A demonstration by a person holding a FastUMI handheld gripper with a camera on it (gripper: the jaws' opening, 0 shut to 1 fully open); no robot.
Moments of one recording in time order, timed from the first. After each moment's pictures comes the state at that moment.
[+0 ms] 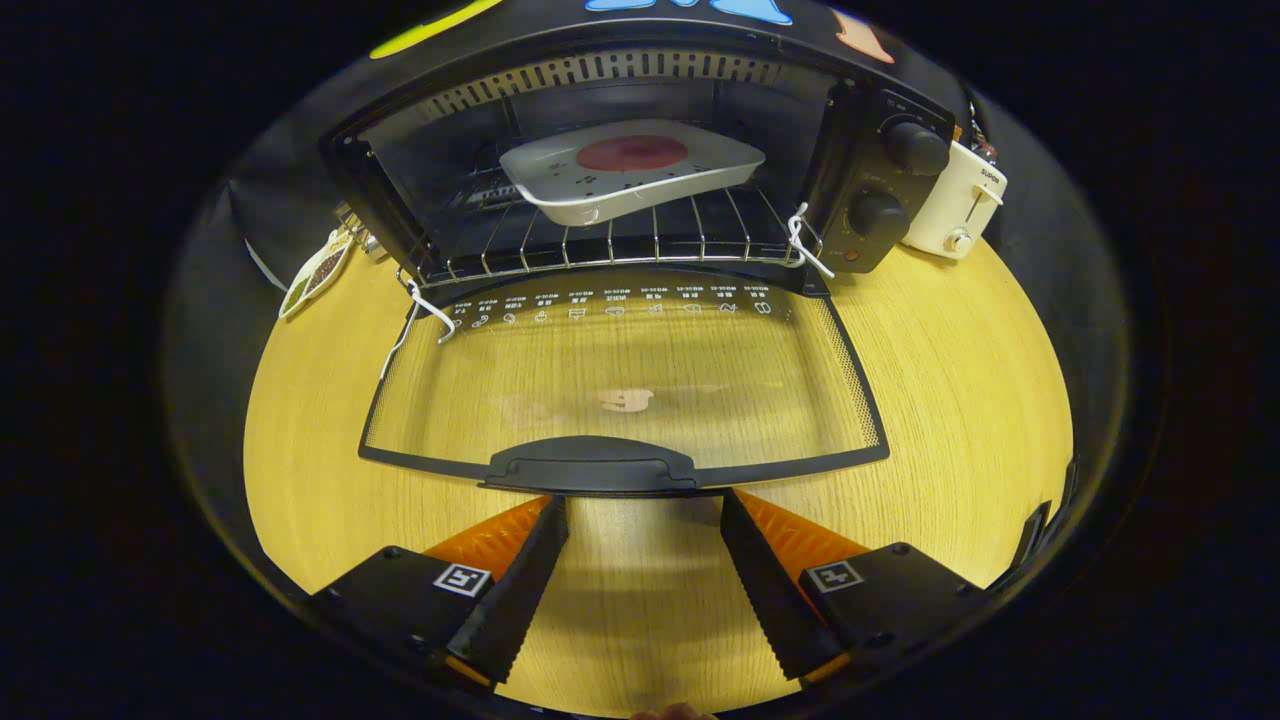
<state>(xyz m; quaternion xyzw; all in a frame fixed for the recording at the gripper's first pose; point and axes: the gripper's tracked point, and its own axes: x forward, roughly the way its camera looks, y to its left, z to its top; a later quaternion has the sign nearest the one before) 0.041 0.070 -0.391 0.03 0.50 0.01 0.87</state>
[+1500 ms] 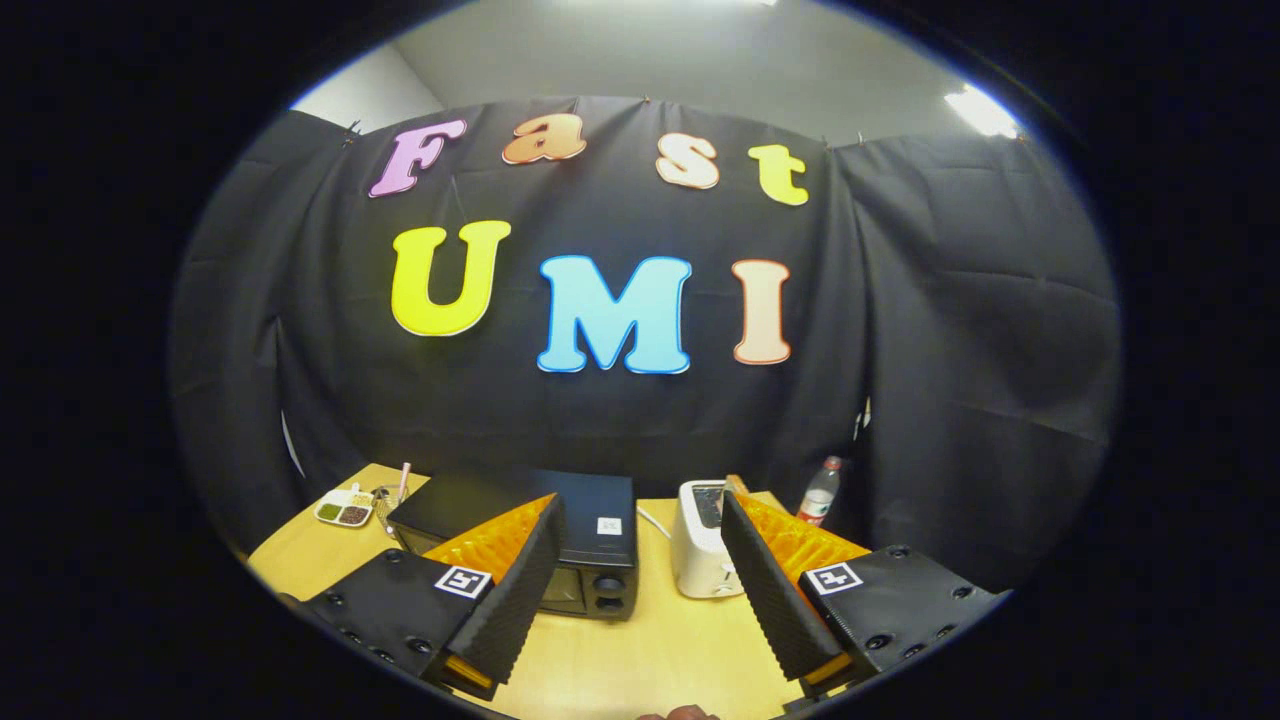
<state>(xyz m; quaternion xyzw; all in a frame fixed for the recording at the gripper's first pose) -0.103 -0.118 0.036 -0.03 0.03 -0.03 1.00</state>
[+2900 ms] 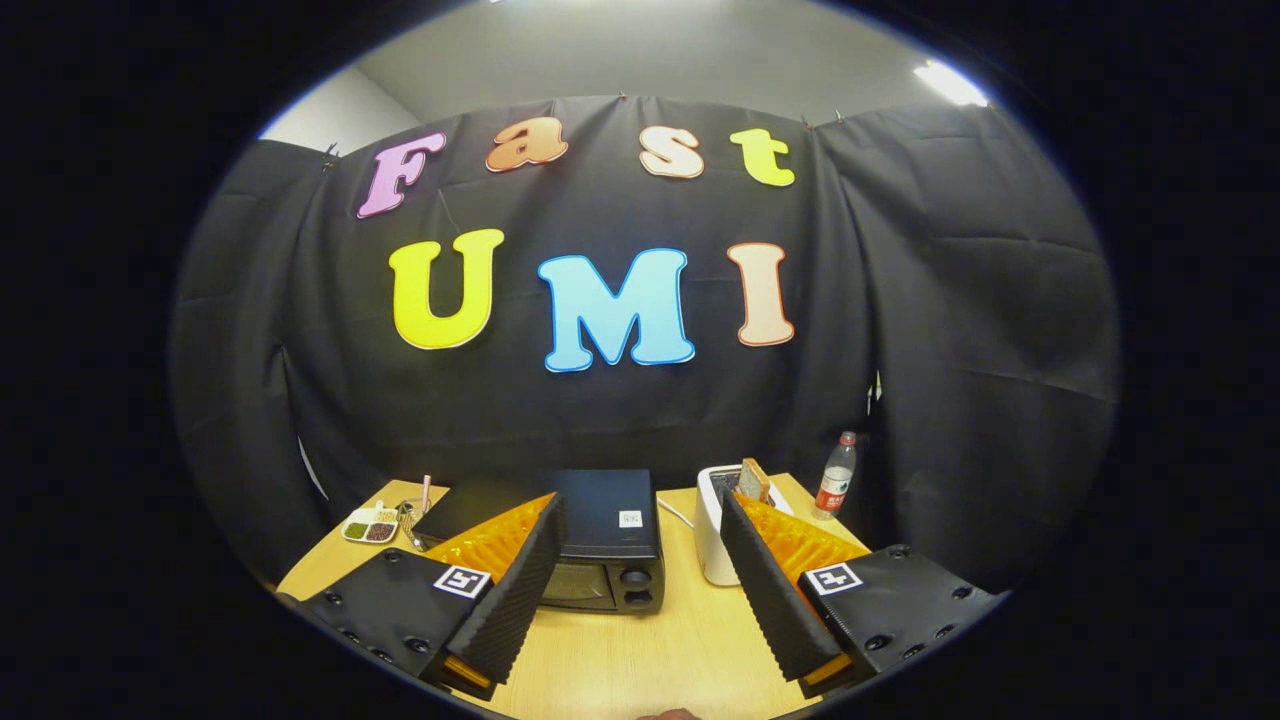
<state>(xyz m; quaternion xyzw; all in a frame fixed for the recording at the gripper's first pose) -0.074 -0.098 0.010 0.04 0.06 -0.01 1.00</state>
